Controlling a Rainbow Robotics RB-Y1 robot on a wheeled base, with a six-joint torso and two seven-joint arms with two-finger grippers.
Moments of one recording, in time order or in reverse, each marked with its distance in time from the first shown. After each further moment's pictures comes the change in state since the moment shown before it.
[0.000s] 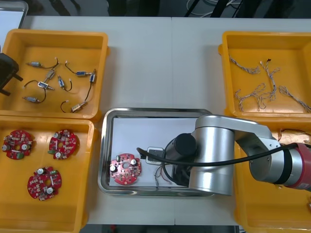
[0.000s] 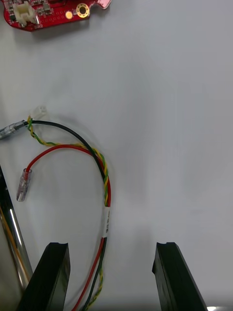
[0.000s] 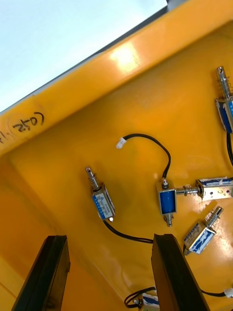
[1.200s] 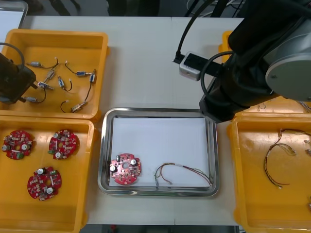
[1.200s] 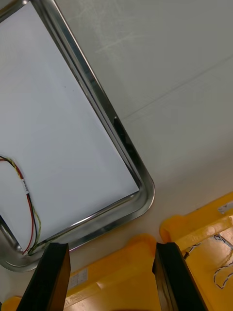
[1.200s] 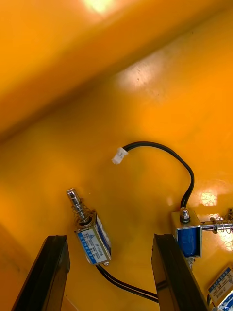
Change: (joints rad) right arm -0.062 -0.035 -0.693 -0.132 -0.339 0.353 -0.072; left arm -0.061 -0.095 -0.133 0.157 -0.064 -0.121 0.000
